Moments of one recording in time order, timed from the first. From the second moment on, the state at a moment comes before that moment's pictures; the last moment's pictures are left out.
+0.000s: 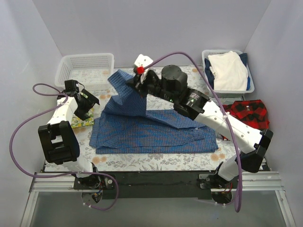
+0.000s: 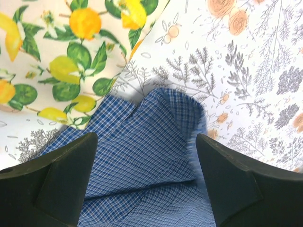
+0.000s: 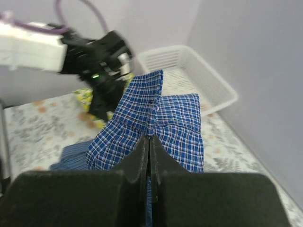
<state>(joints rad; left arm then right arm) 0.20 1.57 1.16 -0.66 0.08 -0.75 0.98 1.53 1.72 -0.20 -0.10 -0.18</state>
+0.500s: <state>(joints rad) 0.20 1.61 1.21 -0.63 0.19 -0.73 1.17 1.55 1.53 -0.17 -0.19 -0.07</state>
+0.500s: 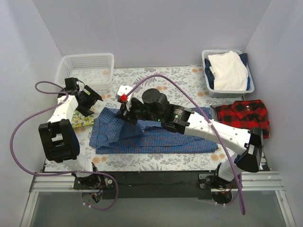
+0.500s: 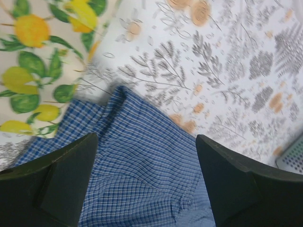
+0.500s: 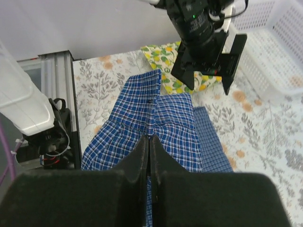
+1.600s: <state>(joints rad) 0.04 1.64 0.96 -0.53 0.22 -0.75 1.16 1.46 1.21 0.00 0.69 0.08</state>
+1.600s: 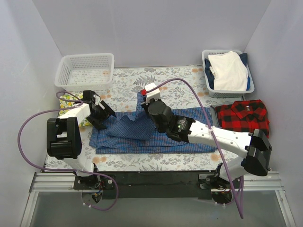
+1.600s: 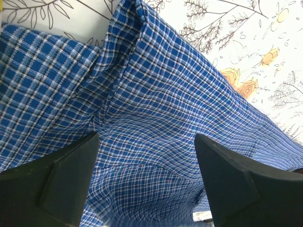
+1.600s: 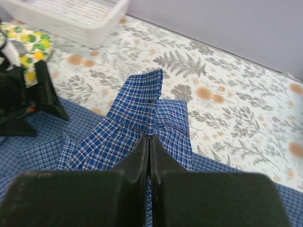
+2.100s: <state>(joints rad) 0.04 1.65 1.11 -0.58 0.17 -0.74 1.09 1.46 1.05 -0.10 0.93 0.30</state>
